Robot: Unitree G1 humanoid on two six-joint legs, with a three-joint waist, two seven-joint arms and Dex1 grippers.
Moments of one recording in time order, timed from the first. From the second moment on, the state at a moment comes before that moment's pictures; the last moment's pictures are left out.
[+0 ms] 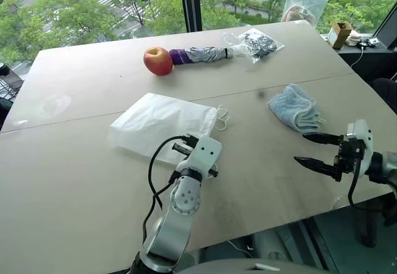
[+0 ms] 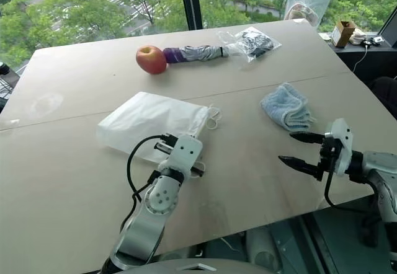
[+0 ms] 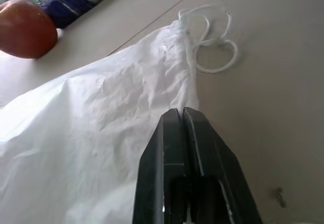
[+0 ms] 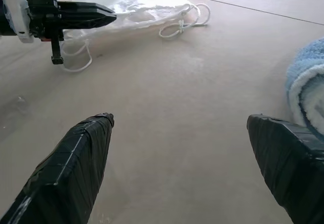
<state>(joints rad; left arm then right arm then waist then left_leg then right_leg) 0.03 0.16 -0.45 -0.60 0.42 0.71 0.03 -0.08 -0.76 -0.21 -0.08 0.56 0.34 1.19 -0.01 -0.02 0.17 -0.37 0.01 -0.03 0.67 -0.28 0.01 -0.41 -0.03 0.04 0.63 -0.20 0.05</state>
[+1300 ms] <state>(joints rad) -0.14 0.43 0.20 -0.32 -0.20 0.14 -0.42 -0.53 -0.51 -0.12 0.42 0.14 0.28 0.54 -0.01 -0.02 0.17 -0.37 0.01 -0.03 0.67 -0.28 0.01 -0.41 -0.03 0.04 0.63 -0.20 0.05</state>
